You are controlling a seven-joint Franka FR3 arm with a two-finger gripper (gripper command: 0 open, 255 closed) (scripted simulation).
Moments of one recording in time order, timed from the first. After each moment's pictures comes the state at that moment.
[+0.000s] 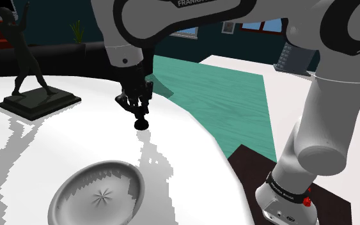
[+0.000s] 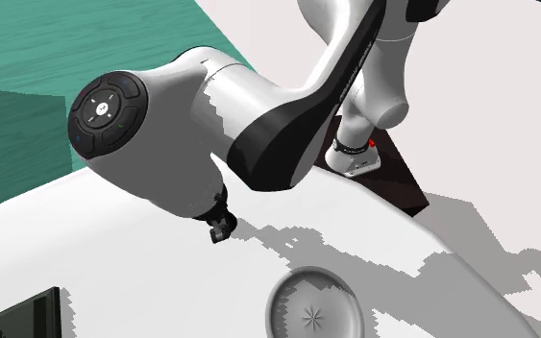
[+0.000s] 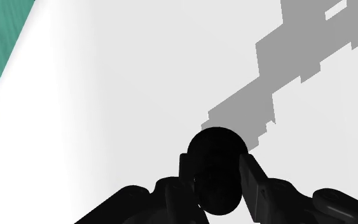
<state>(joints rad) 0.18 0.15 0.50 -1.70 -0.14 1.65 0.53</state>
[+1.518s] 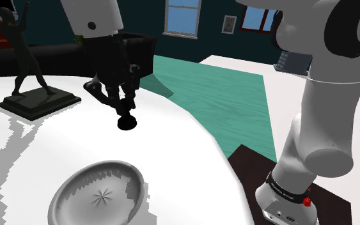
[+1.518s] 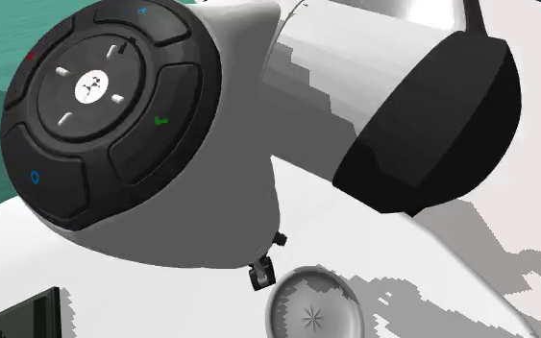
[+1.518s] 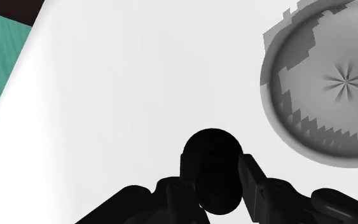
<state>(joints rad) 0.32 0.23 0.58 -1.42 -0.15 1.41 0.72</state>
